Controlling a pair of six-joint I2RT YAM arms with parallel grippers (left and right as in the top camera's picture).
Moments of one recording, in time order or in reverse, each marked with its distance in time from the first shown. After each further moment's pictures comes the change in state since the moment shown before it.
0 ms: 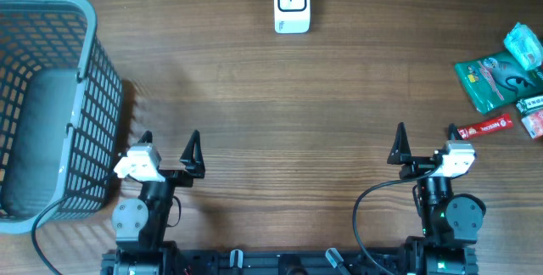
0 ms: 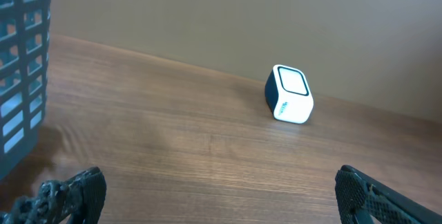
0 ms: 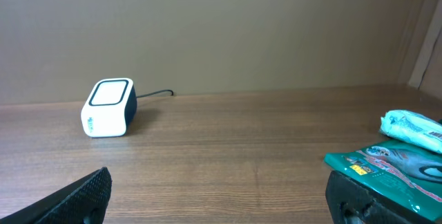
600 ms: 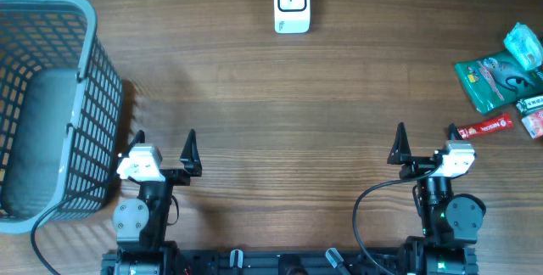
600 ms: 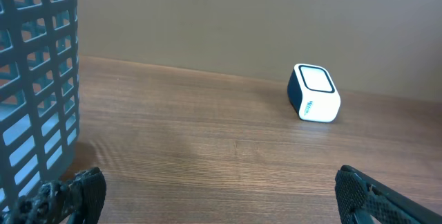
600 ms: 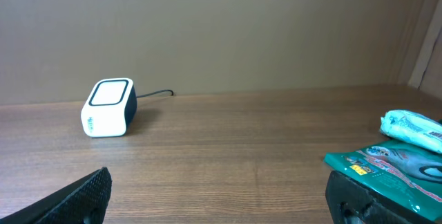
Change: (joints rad) left arm 0.000 -0.001 -0.012 0.023 -0.061 0.121; right arm 0.000 0.000 0.000 0.000 0.000 0.000
